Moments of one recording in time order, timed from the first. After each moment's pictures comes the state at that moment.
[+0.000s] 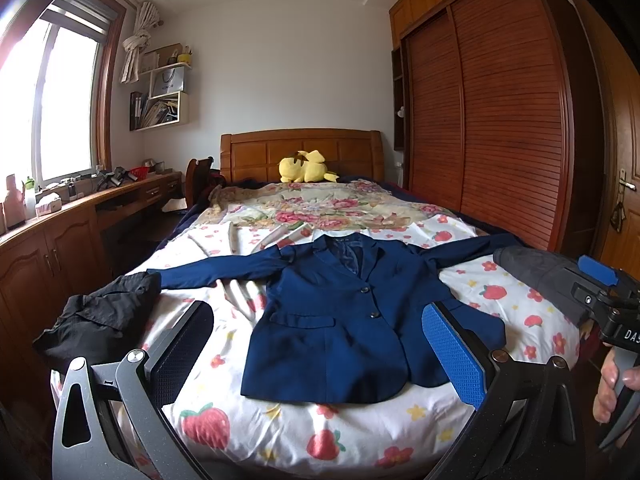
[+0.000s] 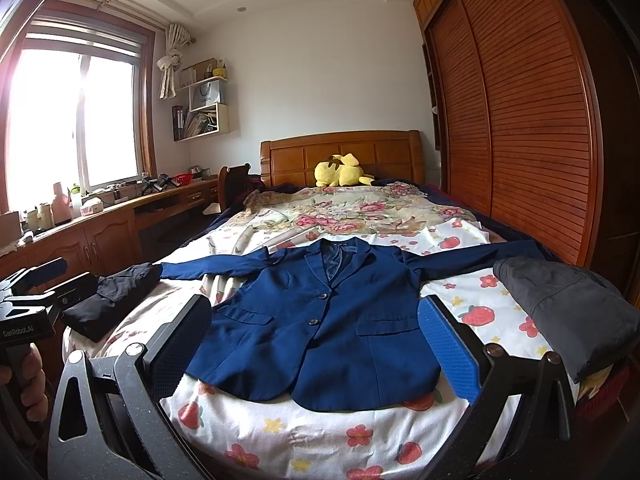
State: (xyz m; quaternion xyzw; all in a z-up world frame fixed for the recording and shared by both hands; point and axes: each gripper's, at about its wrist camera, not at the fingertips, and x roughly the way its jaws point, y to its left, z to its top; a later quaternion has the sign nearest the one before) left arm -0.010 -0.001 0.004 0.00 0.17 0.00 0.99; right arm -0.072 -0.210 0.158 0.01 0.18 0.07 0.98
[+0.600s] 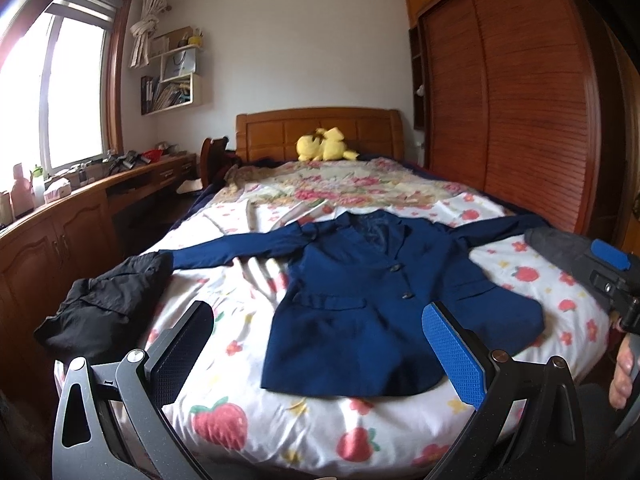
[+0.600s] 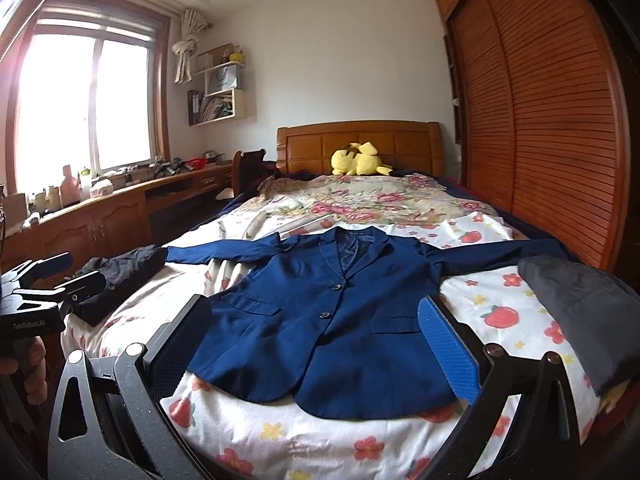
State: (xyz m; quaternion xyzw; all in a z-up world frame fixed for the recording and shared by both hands) left arm 0.034 0.017 -0.027 0.00 0.21 0.04 0.98; right arm -0.031 -0.194 0.132 -0.01 0.20 0.11 0.97
